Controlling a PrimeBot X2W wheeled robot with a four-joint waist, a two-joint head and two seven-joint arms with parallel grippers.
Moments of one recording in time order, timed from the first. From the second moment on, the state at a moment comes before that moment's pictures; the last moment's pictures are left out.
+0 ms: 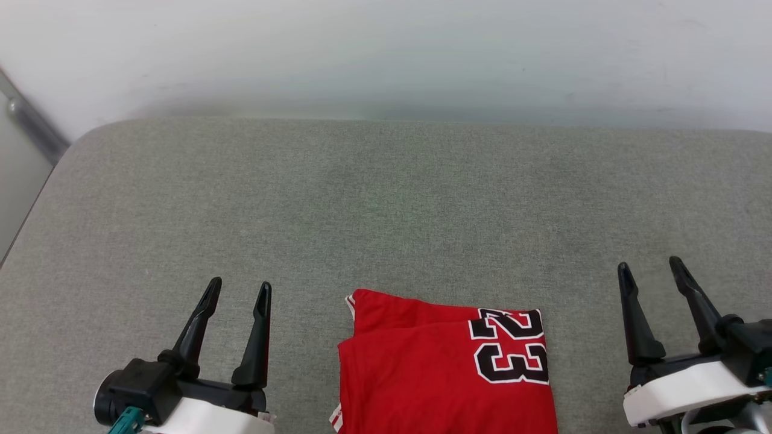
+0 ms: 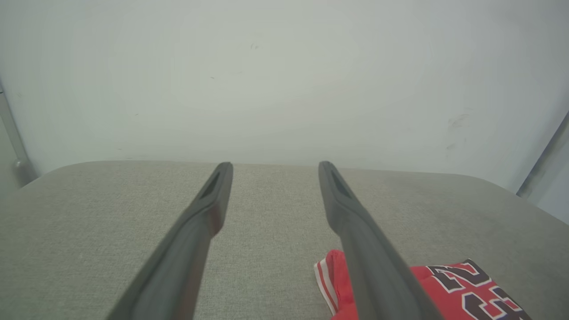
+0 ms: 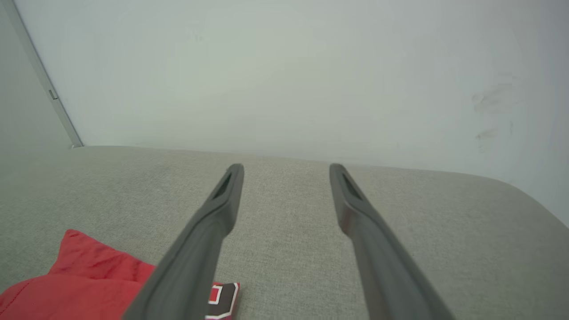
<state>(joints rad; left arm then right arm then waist) 0.07 0.15 -0.09 -0.09 -0.28 -0.13 -0.26 0.04 -0.09 -0.04 -0.13 0.13 0.13 -0.09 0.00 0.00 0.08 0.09</state>
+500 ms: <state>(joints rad) 0.05 0.14 -0.11 -0.08 -0.28 -0.13 -0.26 0.09 -0.23 0.10 -0.25 0.28 0.13 0.49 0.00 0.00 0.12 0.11</state>
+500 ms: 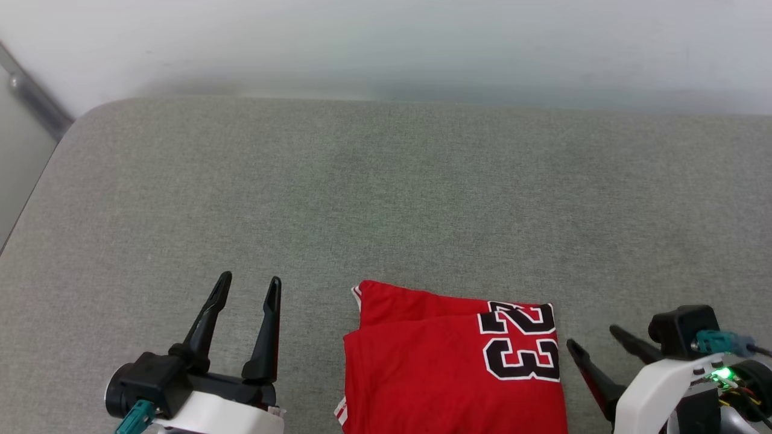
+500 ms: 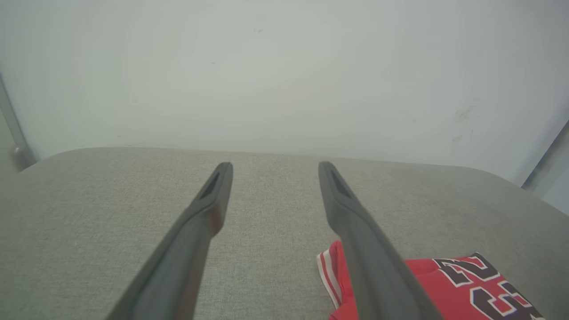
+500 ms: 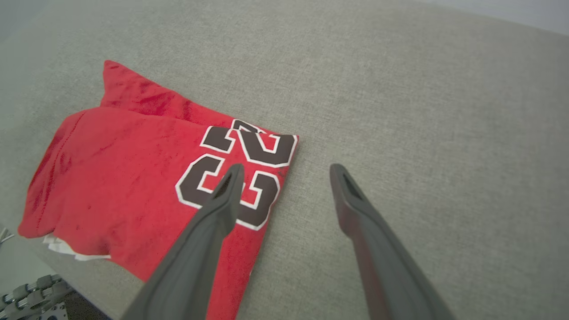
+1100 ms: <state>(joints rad) -0.01 0.13 -0.16 -0.06 -0.28 -0.13 -0.26 0.04 -0.13 0.10 -0.18 0.28 0.13 1.00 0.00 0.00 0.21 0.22</state>
